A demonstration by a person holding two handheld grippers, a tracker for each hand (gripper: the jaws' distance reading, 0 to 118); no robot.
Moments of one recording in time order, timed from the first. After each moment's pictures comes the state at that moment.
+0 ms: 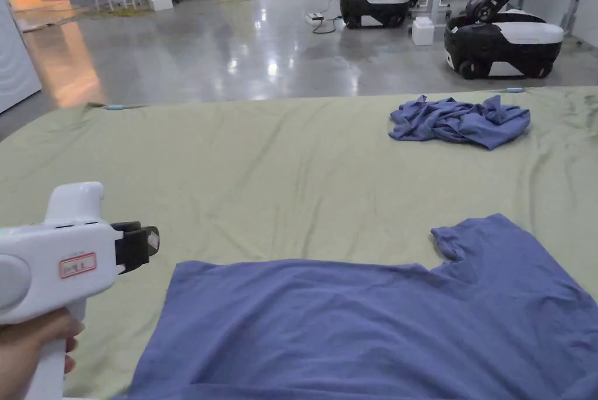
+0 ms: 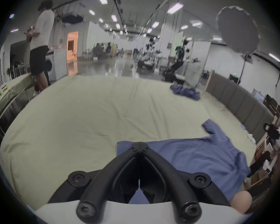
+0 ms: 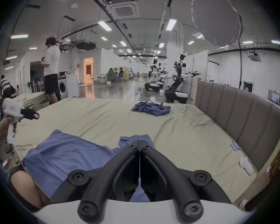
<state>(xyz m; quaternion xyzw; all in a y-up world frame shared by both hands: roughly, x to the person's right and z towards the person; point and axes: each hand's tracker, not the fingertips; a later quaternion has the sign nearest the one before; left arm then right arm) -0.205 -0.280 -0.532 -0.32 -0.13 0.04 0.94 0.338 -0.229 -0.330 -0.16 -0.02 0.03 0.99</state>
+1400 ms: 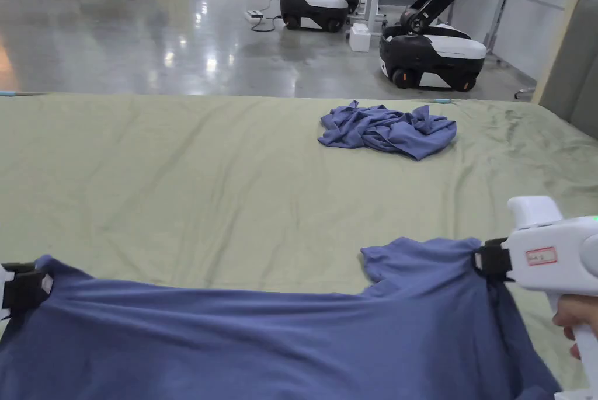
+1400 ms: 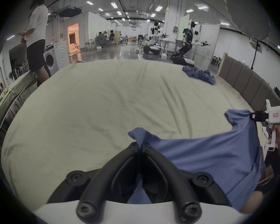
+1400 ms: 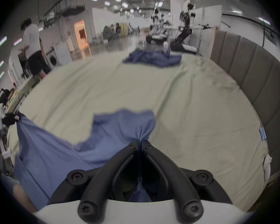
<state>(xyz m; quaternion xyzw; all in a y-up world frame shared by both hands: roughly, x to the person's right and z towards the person) -0.184 -0.316 -0.570 -0.35 -0.09 0.00 0.93 0.413 -0.316 -0.537 -0.37 -0.01 -0.03 0.93</state>
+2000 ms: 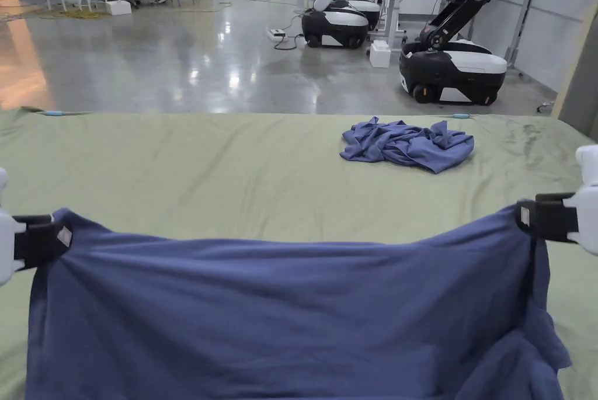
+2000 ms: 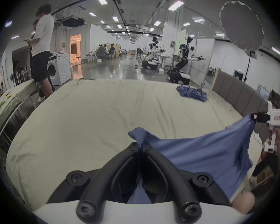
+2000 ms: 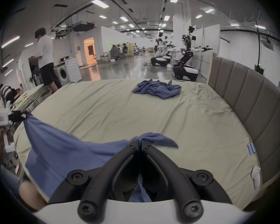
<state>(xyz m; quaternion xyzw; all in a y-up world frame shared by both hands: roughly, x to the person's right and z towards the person) -0.209 -0.250 -0.523 -0.29 -0.10 0.01 0.95 0.395 -0.228 -0.461 -0.29 0.02 0.00 0.96</state>
